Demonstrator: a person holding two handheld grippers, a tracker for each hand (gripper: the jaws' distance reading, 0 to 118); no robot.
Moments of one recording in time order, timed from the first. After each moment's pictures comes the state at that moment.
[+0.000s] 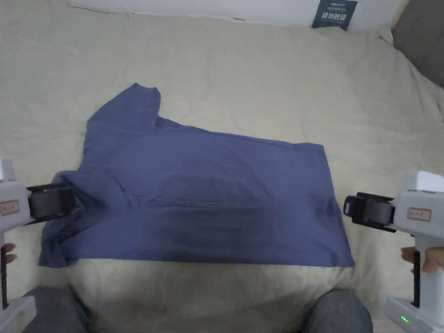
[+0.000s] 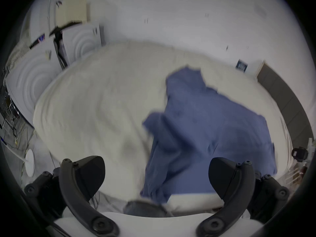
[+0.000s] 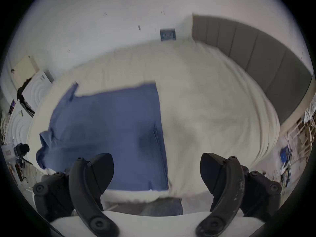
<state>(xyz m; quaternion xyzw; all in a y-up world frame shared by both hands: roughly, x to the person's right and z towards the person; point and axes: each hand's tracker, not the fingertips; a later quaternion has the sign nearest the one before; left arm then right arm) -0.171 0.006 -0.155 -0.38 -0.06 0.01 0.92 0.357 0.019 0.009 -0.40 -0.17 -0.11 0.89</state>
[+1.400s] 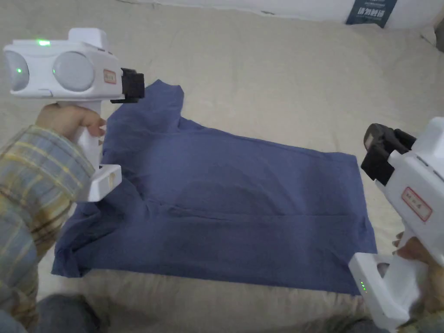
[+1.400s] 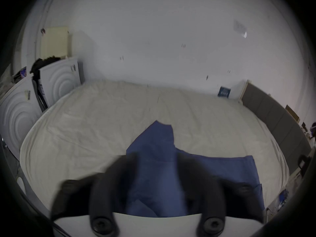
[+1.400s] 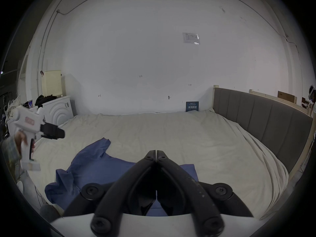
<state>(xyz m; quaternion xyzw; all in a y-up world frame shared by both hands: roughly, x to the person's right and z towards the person) -0.077 0.054 -0.330 -0.34 -0.13 0.00 0.93 0.274 0.055 -0.060 -0.16 -0.13 -0.03 0.98</state>
